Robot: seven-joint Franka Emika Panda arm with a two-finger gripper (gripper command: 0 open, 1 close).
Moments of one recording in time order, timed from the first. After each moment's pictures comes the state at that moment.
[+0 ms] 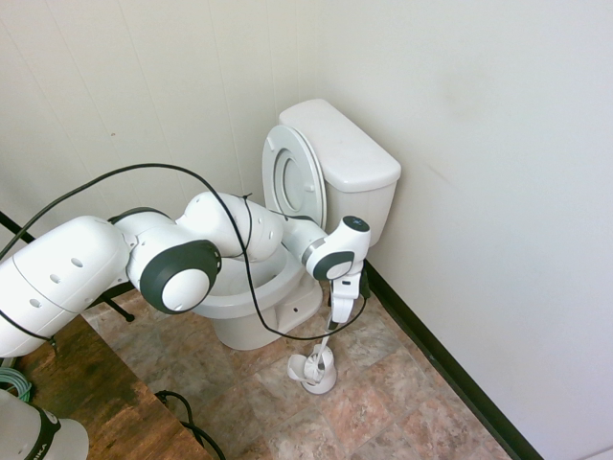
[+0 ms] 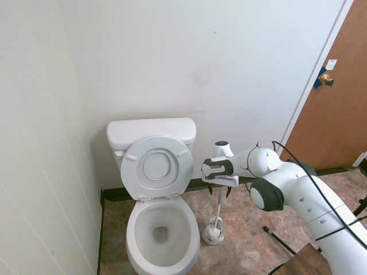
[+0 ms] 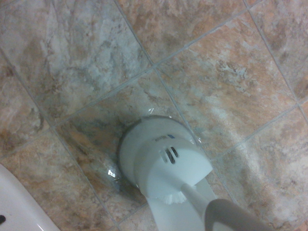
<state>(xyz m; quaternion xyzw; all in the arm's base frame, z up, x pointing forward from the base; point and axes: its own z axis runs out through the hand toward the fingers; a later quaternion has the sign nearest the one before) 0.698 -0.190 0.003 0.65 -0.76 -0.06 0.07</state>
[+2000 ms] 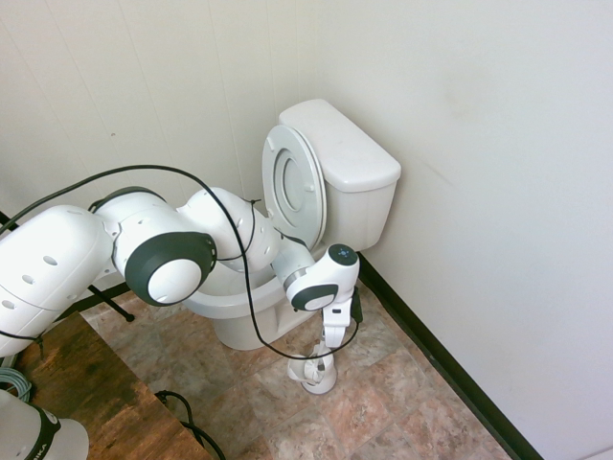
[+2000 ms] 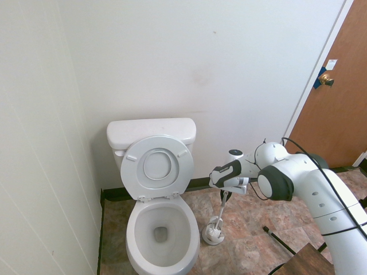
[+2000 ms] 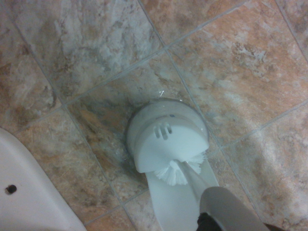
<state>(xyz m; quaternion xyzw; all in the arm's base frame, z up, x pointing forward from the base) 0.625 -0.205 -0.007 0.67 -0.74 -0.02 0.00</state>
